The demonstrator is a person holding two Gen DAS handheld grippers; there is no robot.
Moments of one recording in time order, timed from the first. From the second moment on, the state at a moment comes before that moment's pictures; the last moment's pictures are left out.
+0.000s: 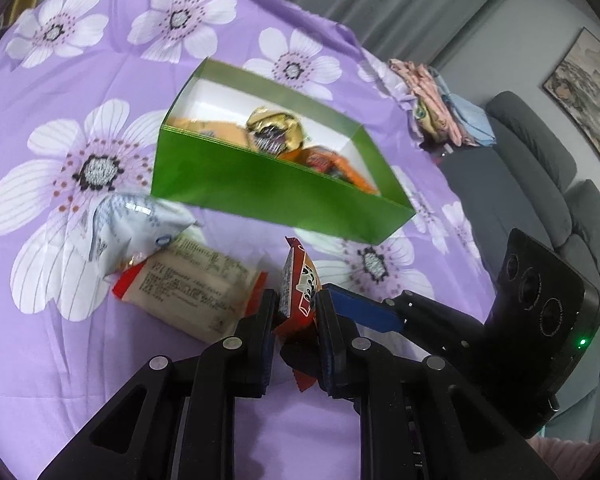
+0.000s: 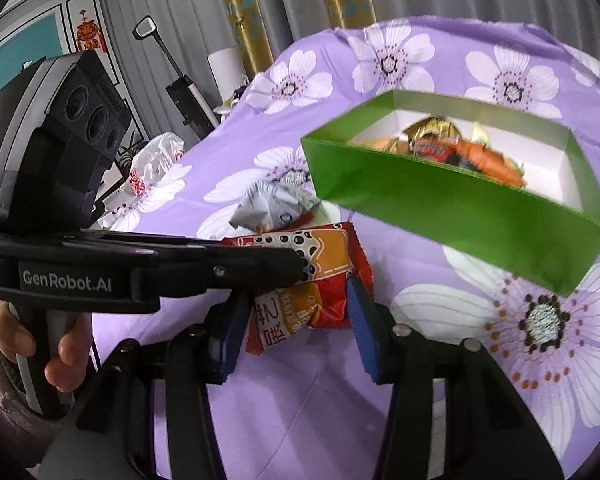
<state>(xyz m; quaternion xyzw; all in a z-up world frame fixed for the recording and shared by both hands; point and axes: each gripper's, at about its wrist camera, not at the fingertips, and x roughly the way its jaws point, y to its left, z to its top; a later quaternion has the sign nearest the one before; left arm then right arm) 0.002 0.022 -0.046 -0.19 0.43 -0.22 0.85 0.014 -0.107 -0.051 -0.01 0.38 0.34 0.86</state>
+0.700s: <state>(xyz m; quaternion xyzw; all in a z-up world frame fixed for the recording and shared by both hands) 0.060 -0.028 0.023 -0.13 0.38 -0.25 0.88 0.059 -0.154 0.003 0.01 0.30 0.30 0.91</state>
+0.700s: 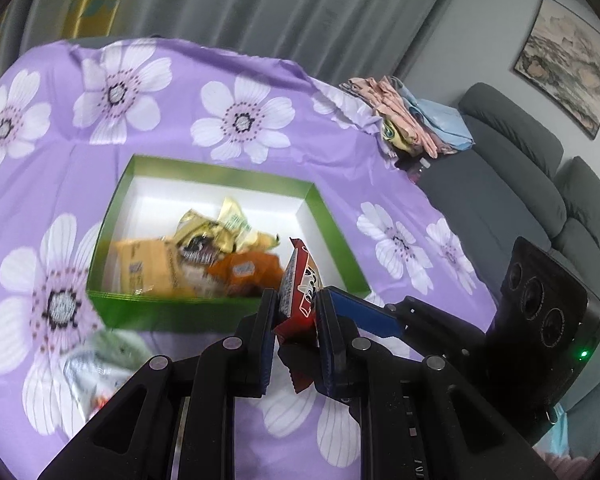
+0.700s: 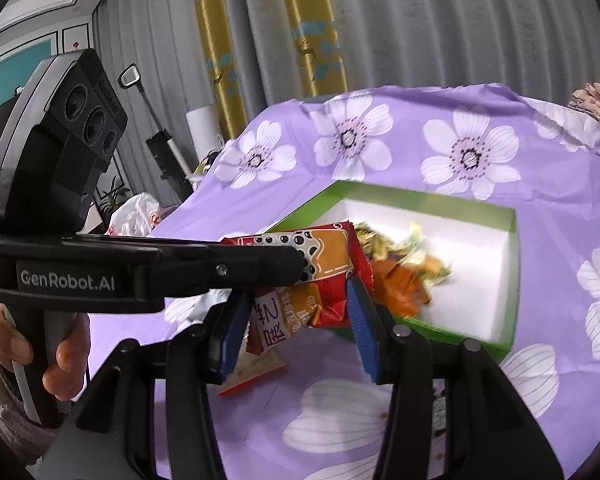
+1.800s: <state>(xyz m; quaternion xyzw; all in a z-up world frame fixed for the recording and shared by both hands) 0.132 -0.075 -0.002 -0.12 0.42 -0.27 0.86 0.111 -0.193 -0.020 0.04 0.33 0.25 0.91</state>
